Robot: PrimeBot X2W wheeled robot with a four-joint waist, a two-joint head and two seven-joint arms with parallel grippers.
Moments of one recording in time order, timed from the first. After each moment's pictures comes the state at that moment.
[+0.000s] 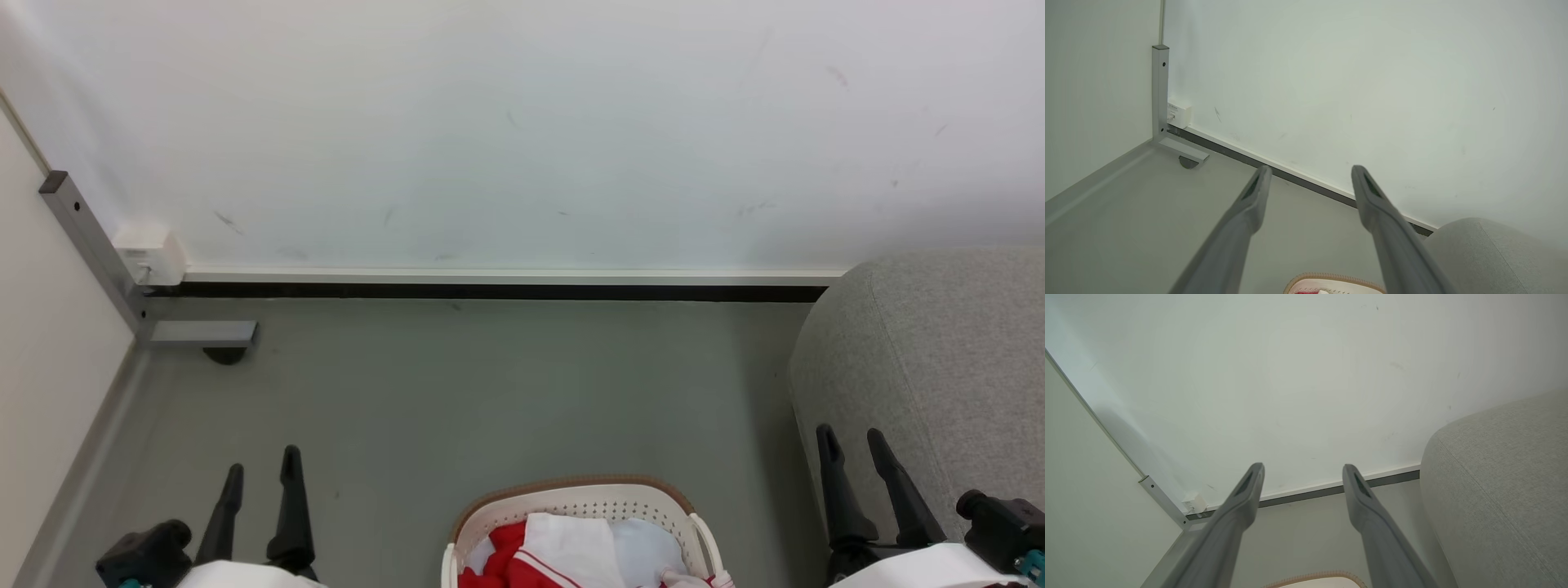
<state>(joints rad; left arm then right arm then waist) -0.02 0.06 0.00 0.14 -0.45 0.02 -0.15 -0.09 -0.09 0.12 0.22 0.60 0.13 -0.15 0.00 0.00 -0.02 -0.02</state>
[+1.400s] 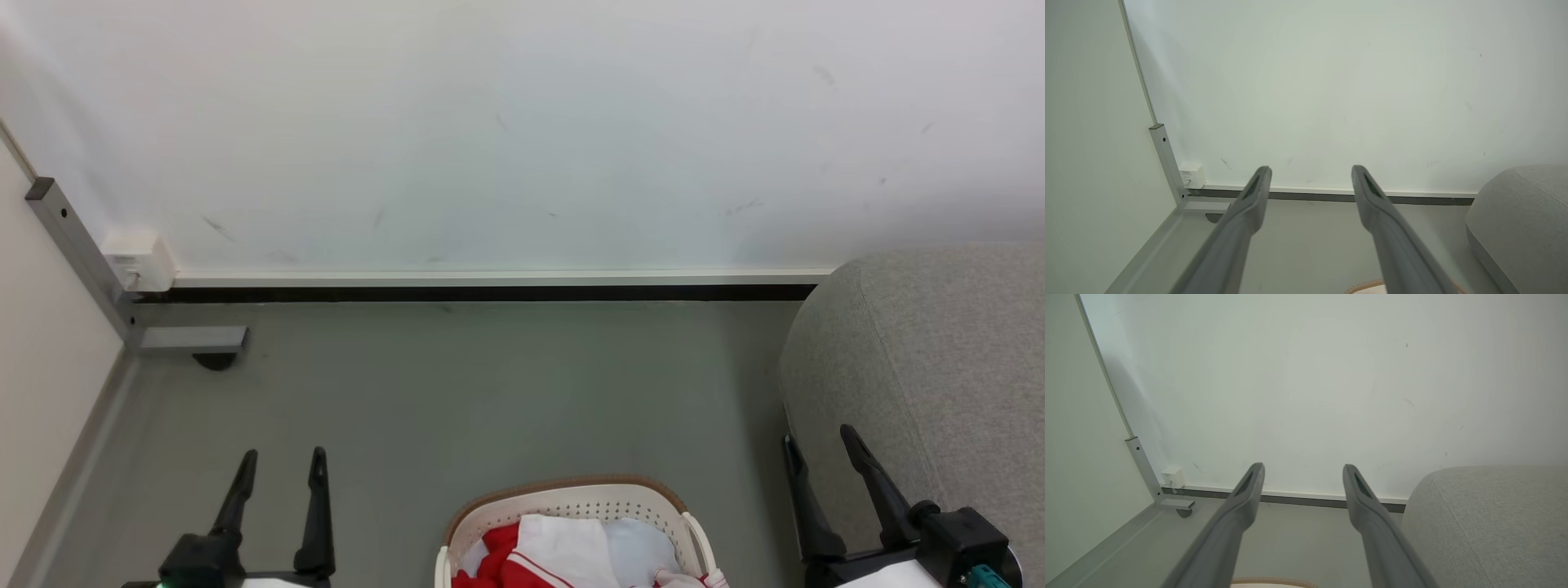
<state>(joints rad) -0.01 0.07 -0.03 0.13 -0.10 0.06 -0.24 -0.08 -0.09 0.16 0.23 0.32 0.13 -0.24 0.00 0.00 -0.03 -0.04</state>
